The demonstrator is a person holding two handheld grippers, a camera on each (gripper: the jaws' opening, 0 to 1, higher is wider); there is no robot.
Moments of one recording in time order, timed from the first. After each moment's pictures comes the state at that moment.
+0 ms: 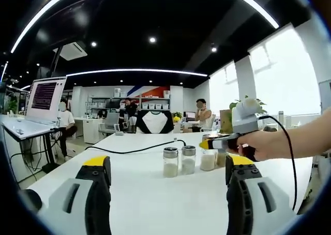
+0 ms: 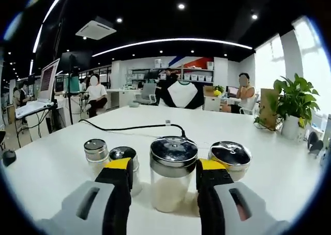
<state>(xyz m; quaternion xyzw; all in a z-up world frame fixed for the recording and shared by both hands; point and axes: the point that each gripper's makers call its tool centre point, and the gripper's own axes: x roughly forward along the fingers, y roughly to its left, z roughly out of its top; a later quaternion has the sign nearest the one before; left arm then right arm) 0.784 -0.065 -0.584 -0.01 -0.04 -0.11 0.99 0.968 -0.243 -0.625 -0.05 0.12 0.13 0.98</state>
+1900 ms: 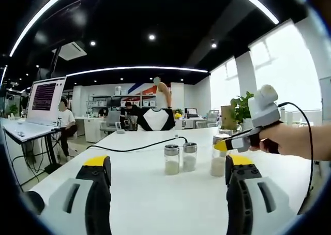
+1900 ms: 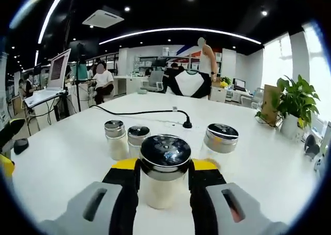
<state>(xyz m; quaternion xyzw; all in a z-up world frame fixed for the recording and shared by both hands) 0.785 -0.065 -0.586 0.00 -0.03 -0.10 0.99 0.905 -0.248 -0.633 -0.07 0.17 0.16 0.97</state>
